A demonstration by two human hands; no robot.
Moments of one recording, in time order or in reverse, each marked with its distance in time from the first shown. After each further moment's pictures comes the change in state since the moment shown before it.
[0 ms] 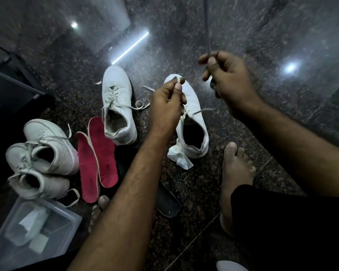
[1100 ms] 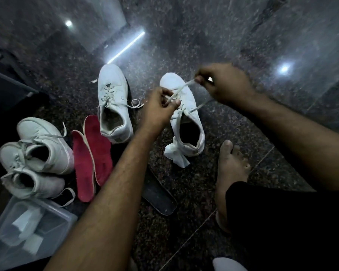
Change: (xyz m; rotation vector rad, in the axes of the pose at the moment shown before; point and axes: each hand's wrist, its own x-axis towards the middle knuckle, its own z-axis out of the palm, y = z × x) left_hand 0.009 -0.026 -0.025 0.394 -0.069 -0.034; right_hand 0.024 0.030 -0.025 -1.121 -0.249 -0.262
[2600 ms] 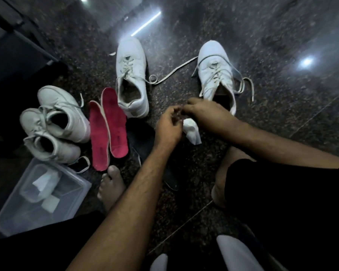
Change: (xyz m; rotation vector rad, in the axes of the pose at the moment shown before) left_hand -0.072 -0.083 0.014 -0.034 0.100 -0.127; right_hand -0.068 -0.086 0.073 0.034 -0.311 -0.324
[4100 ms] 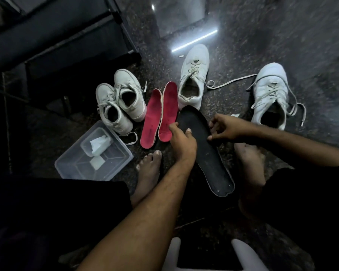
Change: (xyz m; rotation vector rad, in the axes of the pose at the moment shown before) left_hand -0.076 -0.006 -0.066 -0.003 0.559 -0.355; right_hand 0.031 -0.052 0.015 0.531 -0.372 0.152
